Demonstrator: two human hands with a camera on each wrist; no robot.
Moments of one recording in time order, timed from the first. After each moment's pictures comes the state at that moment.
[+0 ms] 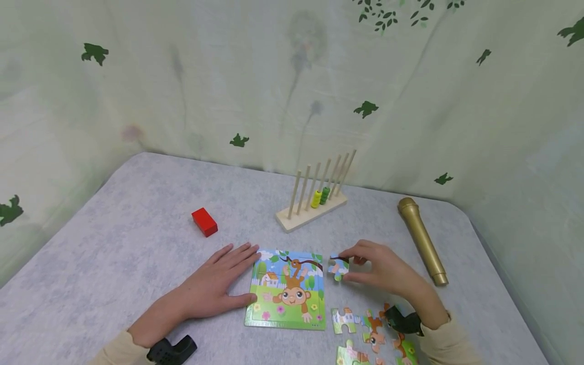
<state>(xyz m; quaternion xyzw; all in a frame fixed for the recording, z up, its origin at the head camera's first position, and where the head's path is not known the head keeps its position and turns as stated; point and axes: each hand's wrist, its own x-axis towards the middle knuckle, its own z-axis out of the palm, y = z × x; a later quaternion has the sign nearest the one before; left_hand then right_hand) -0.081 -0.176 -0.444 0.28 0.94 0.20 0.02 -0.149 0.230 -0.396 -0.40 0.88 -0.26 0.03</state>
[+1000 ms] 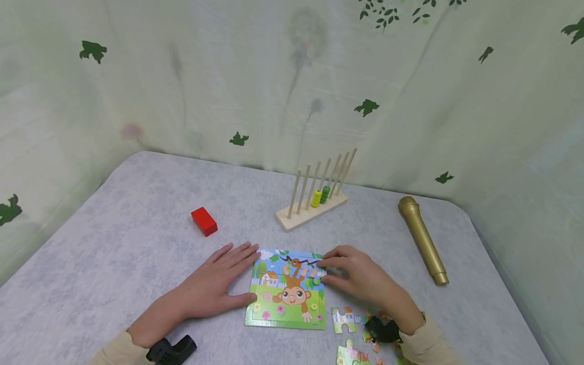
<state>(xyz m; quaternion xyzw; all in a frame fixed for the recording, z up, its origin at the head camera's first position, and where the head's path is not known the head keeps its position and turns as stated) -0.082 -0.175 -0.443 0.28 0.94 0.19 0.03 -0.137 0.186 -0.414 -0.41 0.89 -0.21 0.00</state>
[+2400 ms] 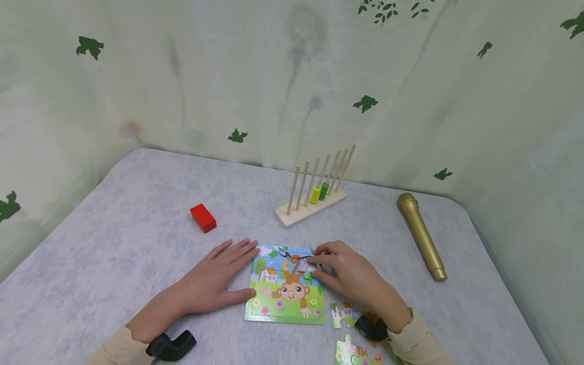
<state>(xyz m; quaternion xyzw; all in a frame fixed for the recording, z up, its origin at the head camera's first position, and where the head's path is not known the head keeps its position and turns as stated) -0.083 -0.175 -0.442 0.28 0.94 0.19 0.03 -0.129 0.165 -0.415 -0.39 0.91 -0.13 -0.01</state>
